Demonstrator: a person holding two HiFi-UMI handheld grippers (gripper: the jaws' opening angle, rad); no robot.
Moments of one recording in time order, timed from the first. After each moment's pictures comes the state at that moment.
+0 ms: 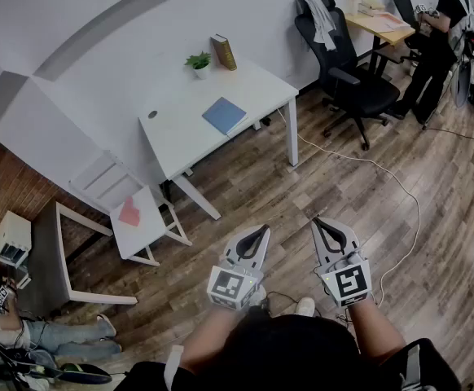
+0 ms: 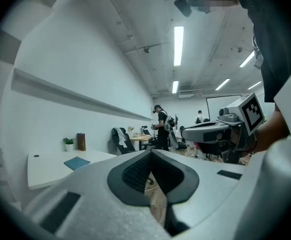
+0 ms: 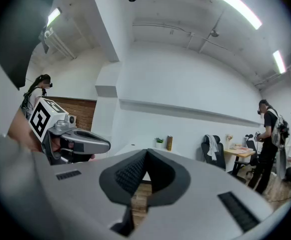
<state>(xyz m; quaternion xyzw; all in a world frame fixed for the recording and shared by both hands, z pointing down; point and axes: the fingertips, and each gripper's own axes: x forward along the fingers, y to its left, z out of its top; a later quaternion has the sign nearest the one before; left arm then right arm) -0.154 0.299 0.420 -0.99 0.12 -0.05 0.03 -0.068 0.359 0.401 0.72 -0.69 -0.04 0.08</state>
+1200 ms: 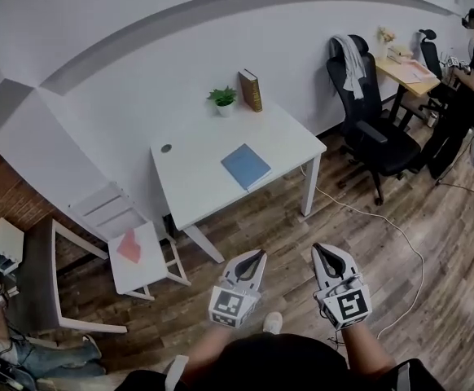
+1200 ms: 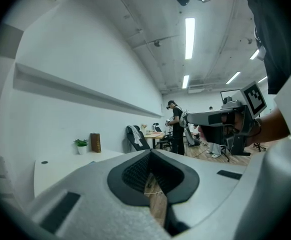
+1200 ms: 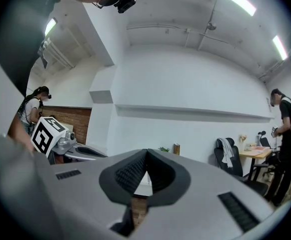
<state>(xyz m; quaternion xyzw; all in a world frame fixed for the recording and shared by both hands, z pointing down) -0.116 0.099 0.437 -0.98 0.17 -0.07 0.03 -0.019 0.169 0.381 0.70 -0.72 -0.04 0.03</state>
